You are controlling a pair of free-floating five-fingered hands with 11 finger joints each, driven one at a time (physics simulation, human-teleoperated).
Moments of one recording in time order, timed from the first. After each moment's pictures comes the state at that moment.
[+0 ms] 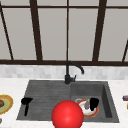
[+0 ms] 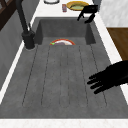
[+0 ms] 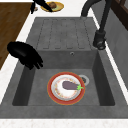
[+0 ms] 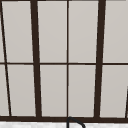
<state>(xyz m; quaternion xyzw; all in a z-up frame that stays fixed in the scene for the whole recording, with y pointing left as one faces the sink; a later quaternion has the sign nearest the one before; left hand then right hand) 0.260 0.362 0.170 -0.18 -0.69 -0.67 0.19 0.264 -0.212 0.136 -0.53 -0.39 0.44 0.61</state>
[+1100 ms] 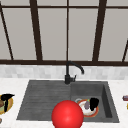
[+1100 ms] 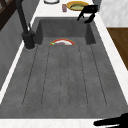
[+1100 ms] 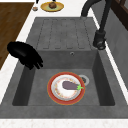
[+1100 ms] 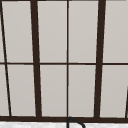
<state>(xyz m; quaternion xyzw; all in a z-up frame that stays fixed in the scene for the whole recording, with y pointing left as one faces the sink) 0.277 0.539 0.193 -0.18 -0.69 -0.67 0.19 0.264 -0.212 0.136 -0.53 -0.39 0.44 0.61</state>
